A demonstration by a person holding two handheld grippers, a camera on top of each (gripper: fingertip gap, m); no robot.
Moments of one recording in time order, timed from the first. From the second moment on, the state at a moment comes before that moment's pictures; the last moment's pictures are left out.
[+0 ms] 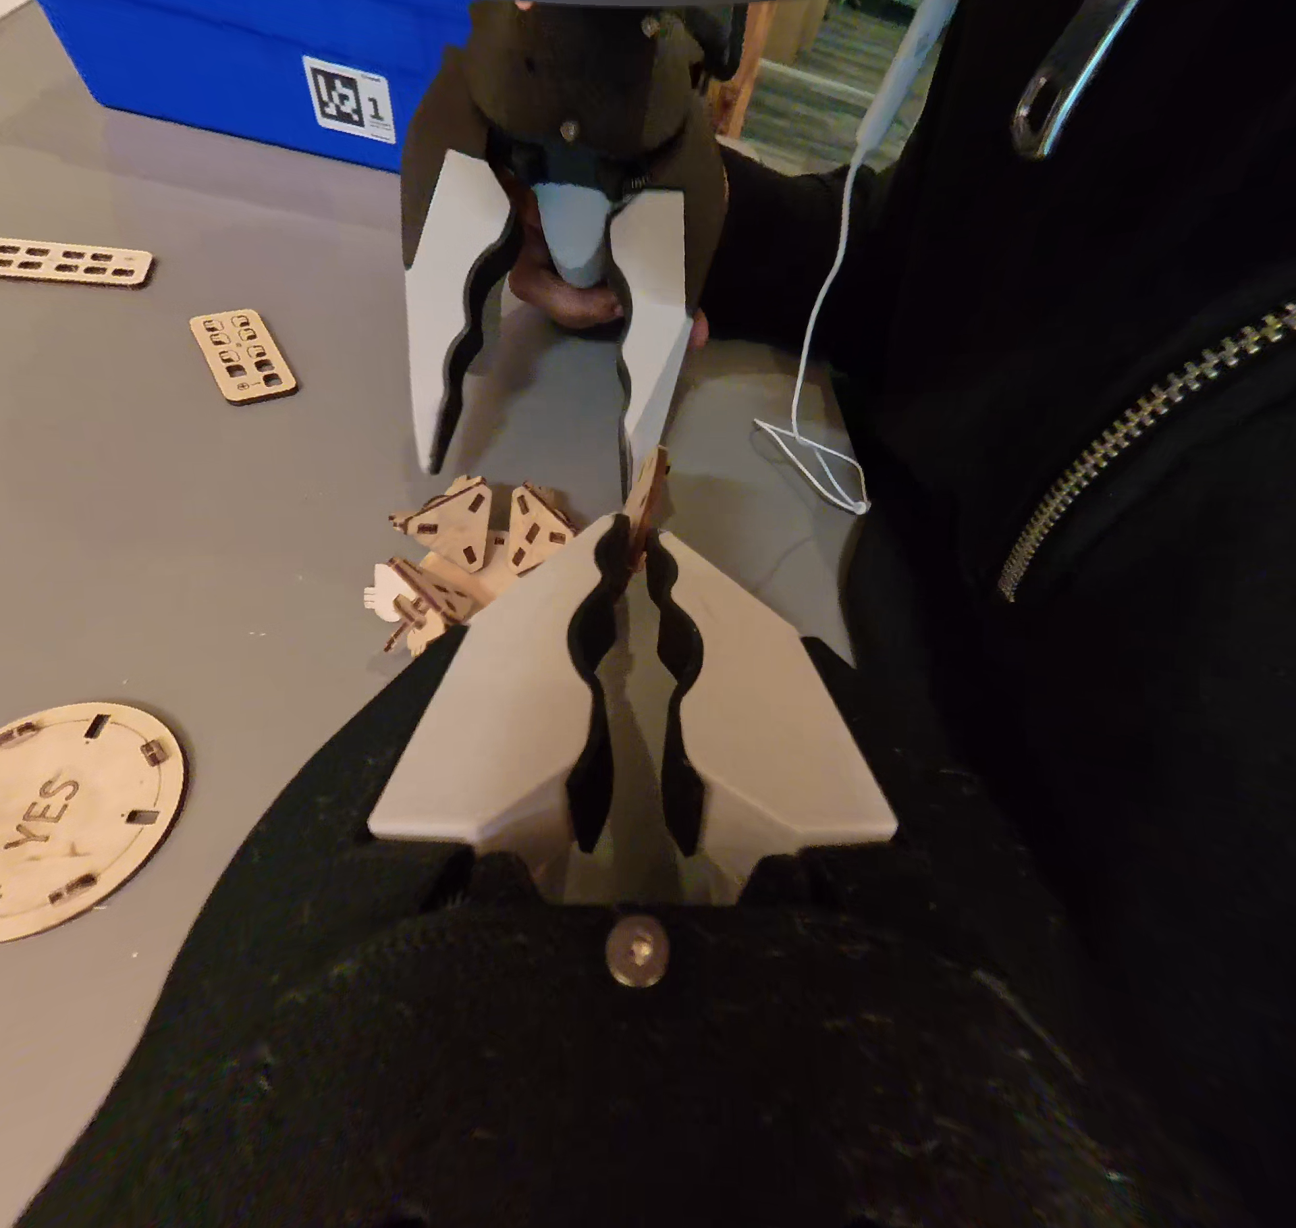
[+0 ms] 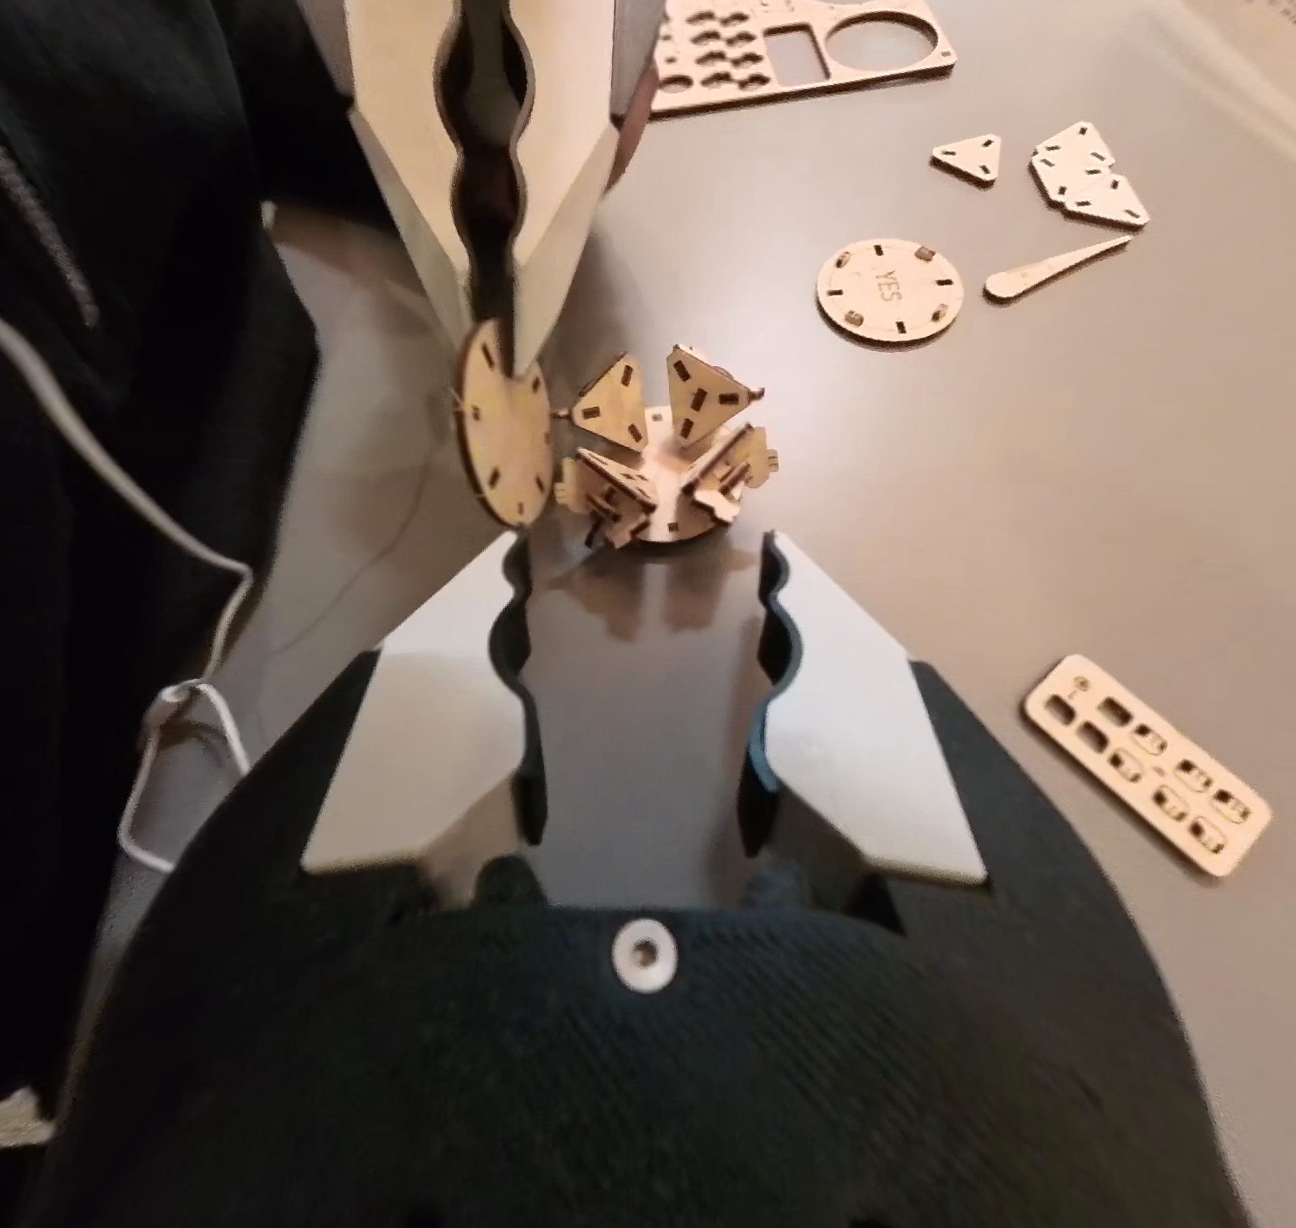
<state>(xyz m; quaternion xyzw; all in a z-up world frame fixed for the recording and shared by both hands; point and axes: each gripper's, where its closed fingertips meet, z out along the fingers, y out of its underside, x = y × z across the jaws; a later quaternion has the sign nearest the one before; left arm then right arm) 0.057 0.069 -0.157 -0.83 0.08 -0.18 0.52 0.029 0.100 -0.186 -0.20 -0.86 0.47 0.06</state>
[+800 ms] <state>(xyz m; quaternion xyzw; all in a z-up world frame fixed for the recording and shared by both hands) 0.064 0.050 -0.179 -0.86 0.12 -0.19 0.45 0.043 0.096 -0.189 -0.19 -0.86 0.47 0.00</state>
